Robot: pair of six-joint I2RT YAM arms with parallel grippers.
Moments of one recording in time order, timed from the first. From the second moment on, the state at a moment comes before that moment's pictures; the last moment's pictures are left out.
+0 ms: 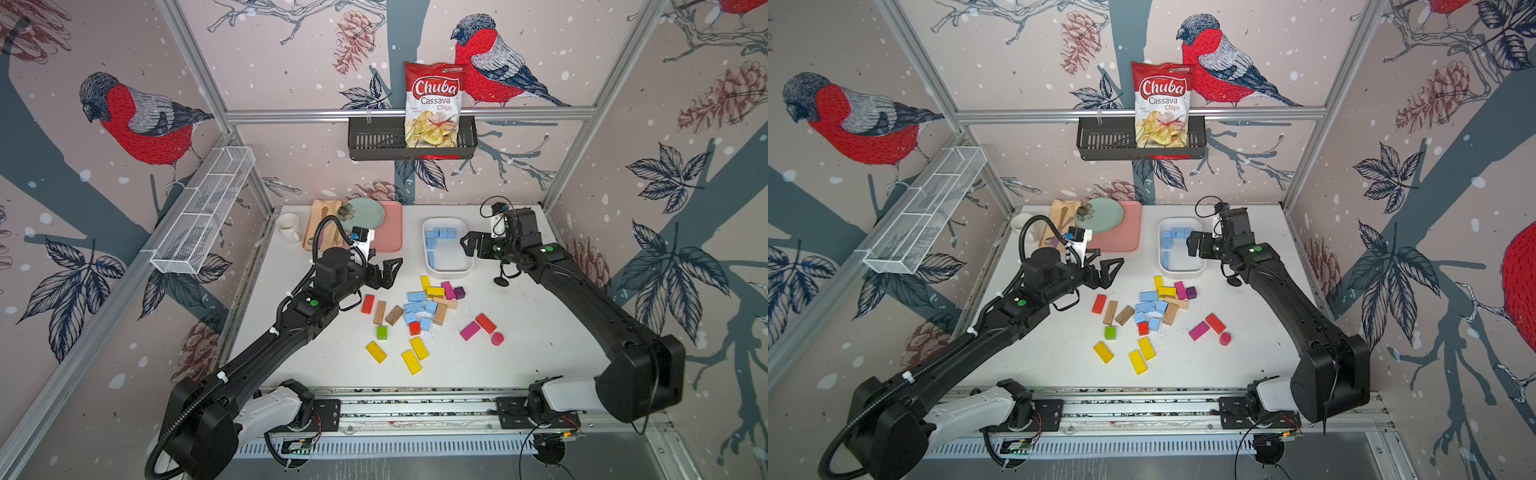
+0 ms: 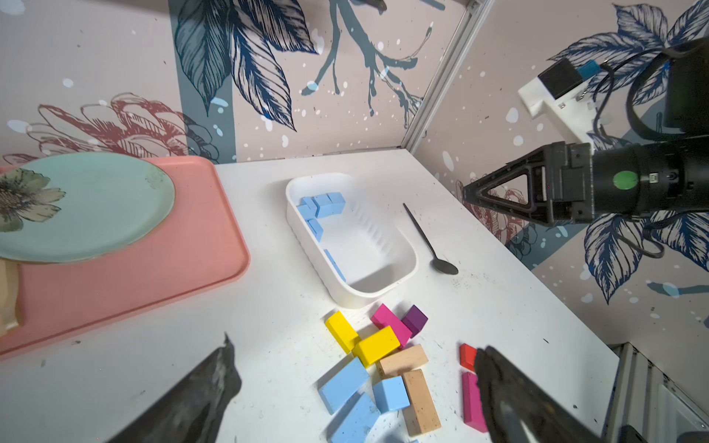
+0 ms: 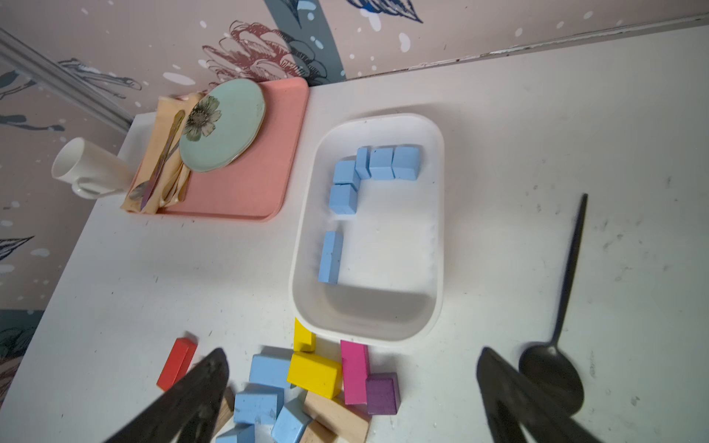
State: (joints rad) left arm -0.53 1.13 0.80 0.03 0.24 -0.28; right arm 0.34 1.36 1.17 -0.51 -0.16 0.25
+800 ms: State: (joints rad) left arm -0.77 1.32 0.89 -0.37 0.03 -0.32; right arm 0.61 1.03 0.71 -0.27 -0.22 -0.16
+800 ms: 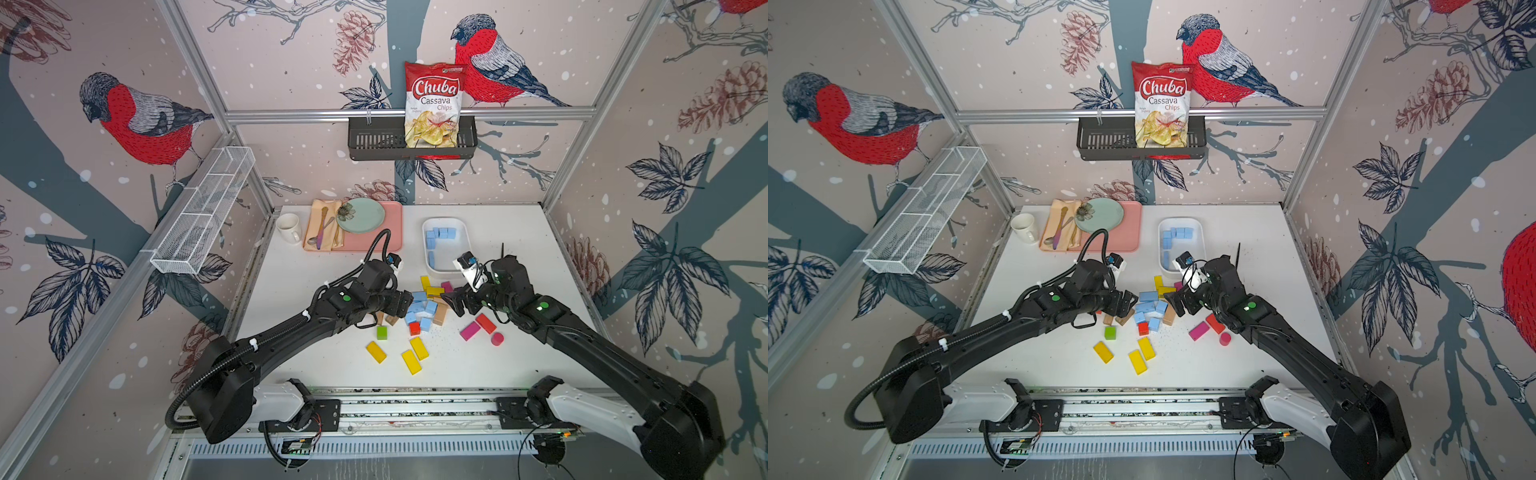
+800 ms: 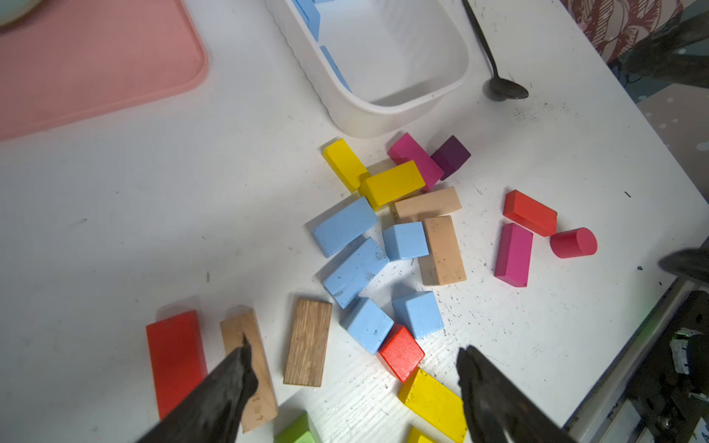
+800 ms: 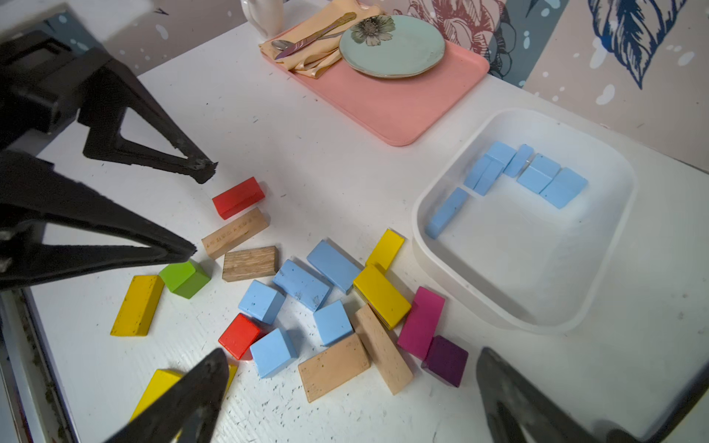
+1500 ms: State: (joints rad) left arm -0.92 1.59 0.98 -0.48 -0.08 -0.58; right arm 0.68 1.02 0.64 -0.26 -0.22 -0.32
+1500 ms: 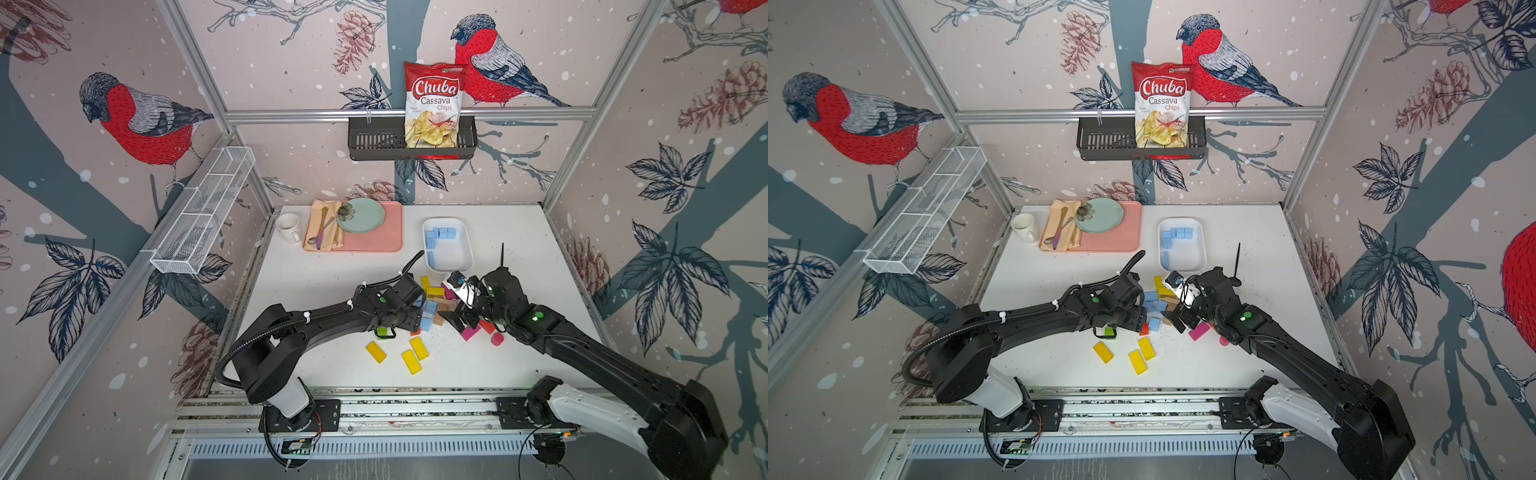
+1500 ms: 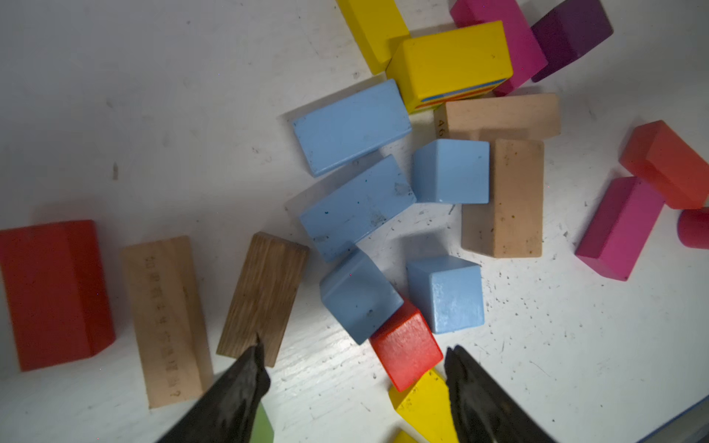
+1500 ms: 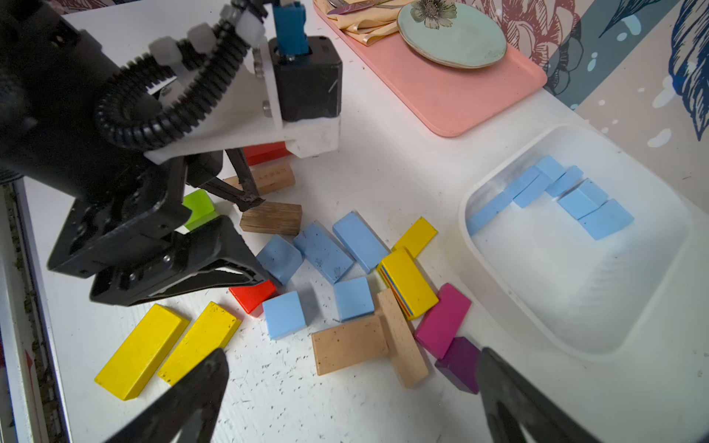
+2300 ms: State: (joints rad) left arm -0.96 1.75 1.08 -0.47 -0.12 -0.69; right arm 0.69 0.99 0.61 -0.26 -0.23 -0.37
